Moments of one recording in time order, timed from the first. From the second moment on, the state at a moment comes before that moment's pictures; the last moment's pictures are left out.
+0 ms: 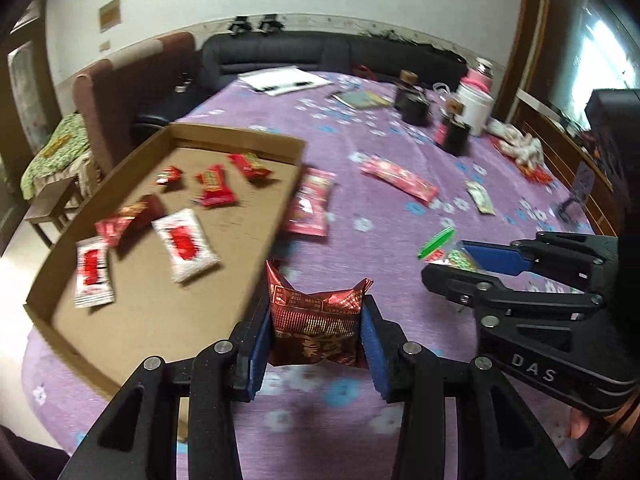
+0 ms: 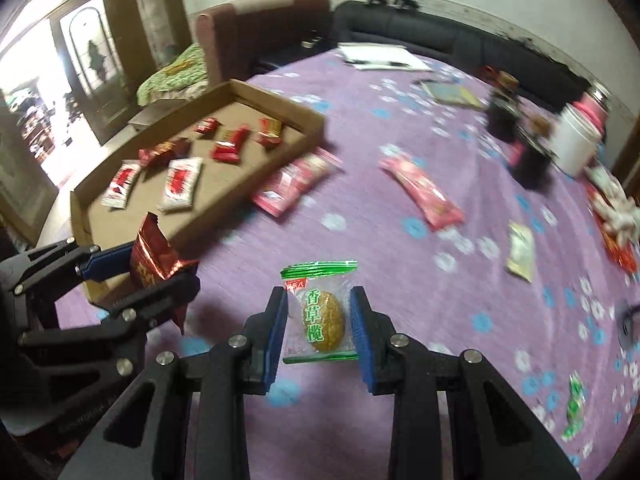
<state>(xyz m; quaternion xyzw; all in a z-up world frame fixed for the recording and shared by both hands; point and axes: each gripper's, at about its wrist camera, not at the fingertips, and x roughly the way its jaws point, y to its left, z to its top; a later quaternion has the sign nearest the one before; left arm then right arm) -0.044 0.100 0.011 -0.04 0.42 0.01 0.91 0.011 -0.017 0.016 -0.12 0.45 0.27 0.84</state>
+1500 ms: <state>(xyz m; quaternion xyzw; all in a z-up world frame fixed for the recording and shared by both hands) -0.038 0.221 -0.002 -0.09 0.41 0.22 0.88 0.042 0.108 0.016 -0.08 0.44 0.35 0.82</state>
